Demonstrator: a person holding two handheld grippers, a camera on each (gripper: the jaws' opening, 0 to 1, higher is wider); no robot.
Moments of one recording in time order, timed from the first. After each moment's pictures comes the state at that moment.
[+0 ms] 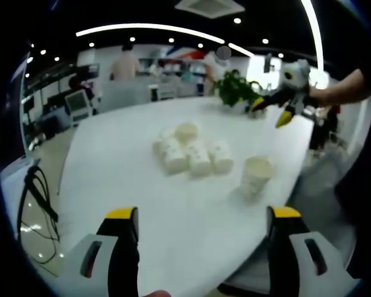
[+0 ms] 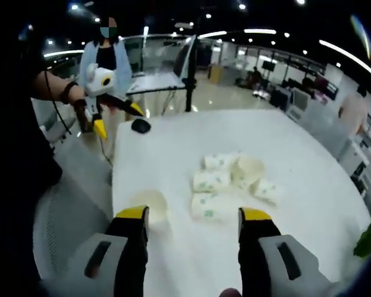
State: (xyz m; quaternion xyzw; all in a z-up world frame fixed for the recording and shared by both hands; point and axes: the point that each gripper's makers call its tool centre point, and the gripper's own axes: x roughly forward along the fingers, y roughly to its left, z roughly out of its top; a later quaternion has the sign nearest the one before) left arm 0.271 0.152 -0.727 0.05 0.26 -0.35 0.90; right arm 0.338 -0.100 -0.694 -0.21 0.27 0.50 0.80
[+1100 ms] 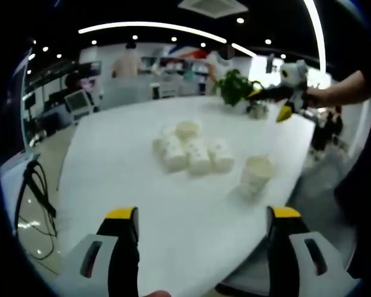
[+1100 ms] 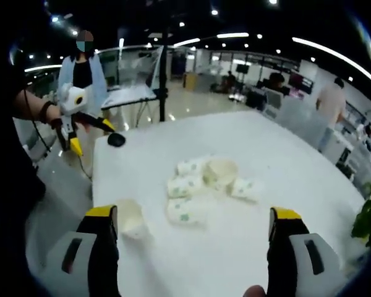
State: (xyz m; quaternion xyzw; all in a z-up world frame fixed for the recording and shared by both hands) left arm 0.270 0.150 -0.732 0.04 0.27 -0.34 0.90; right arm 0.366 -0.117 -0.685 -0.18 0.25 0.44 0.84
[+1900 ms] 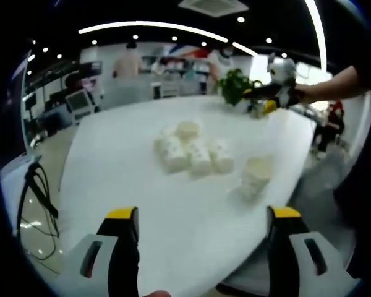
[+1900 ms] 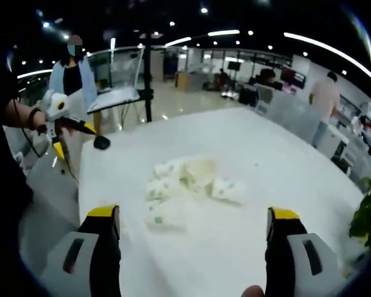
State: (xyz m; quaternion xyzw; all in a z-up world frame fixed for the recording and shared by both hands) left arm 0.271 0.151 -0.730 0.04 0.27 -0.34 0.90; right arm 0.423 -0.137 -0.682 -0.17 0.25 0.42 0.85
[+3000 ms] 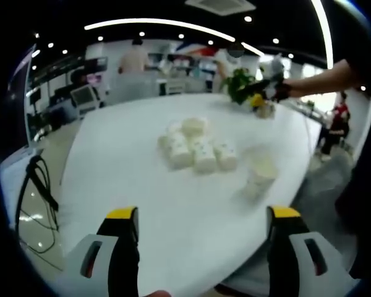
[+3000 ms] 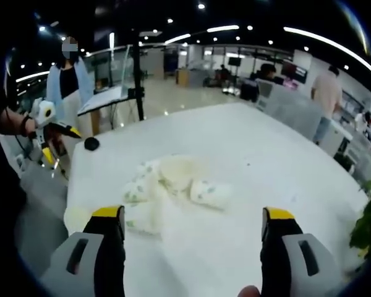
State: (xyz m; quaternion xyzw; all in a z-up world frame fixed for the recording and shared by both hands) left arm 0.274 0.150 -0.733 0.03 0.28 -0.32 0.91; right arm 0.481 -0.149 -0.695 -0.16 0.28 0.43 0.84
